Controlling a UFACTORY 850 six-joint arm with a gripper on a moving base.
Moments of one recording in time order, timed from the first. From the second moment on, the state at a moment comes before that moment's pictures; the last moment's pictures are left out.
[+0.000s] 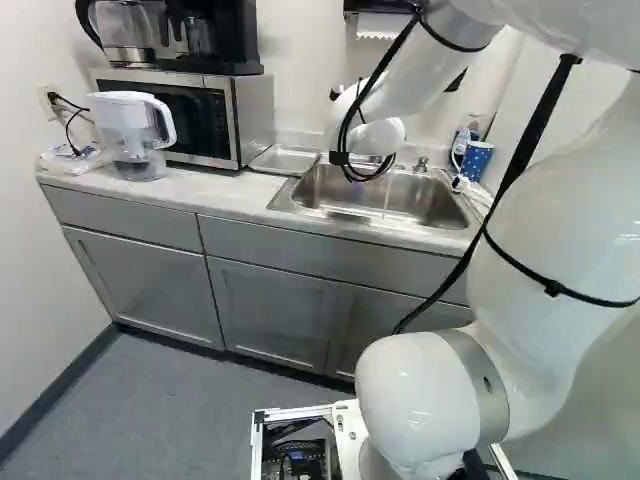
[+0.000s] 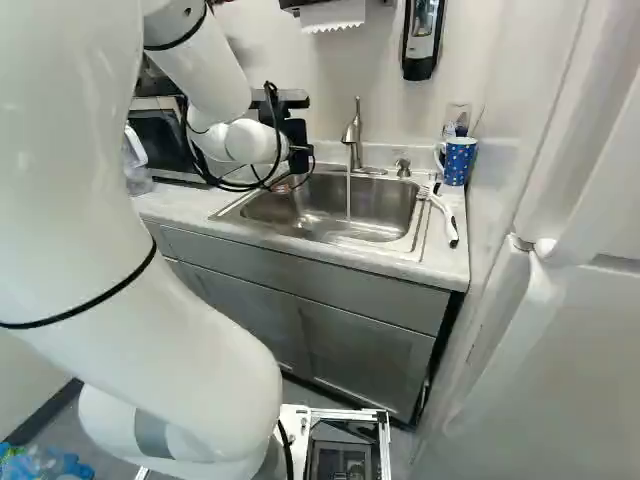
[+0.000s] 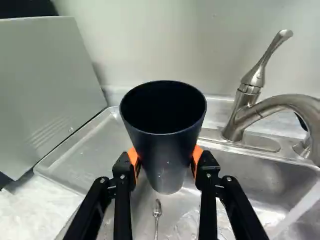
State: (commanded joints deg) arm 0.2 0.8 -44.7 3.0 26.9 0.0
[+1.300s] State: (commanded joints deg) arm -3.5 0.1 -37.9 4.6 28.5 0.0
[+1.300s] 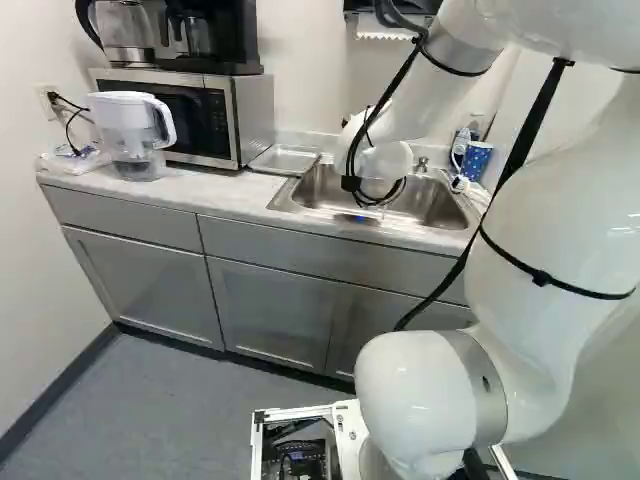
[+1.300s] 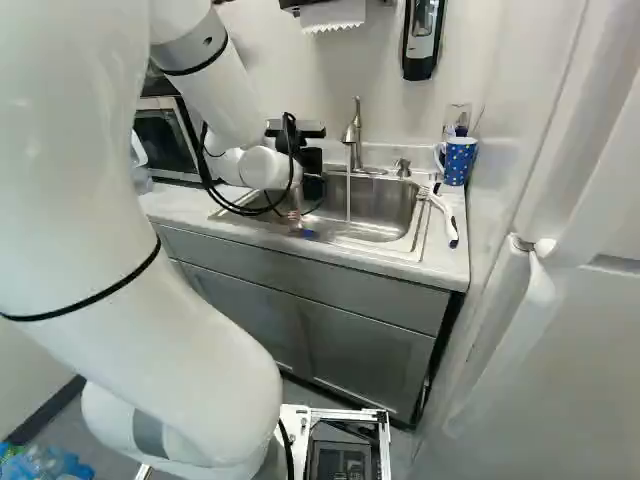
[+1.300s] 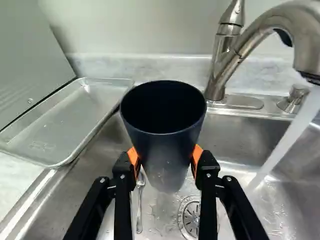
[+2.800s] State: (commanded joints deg) arm -12.1 5.1 -32.9 12.6 21.8 0.0
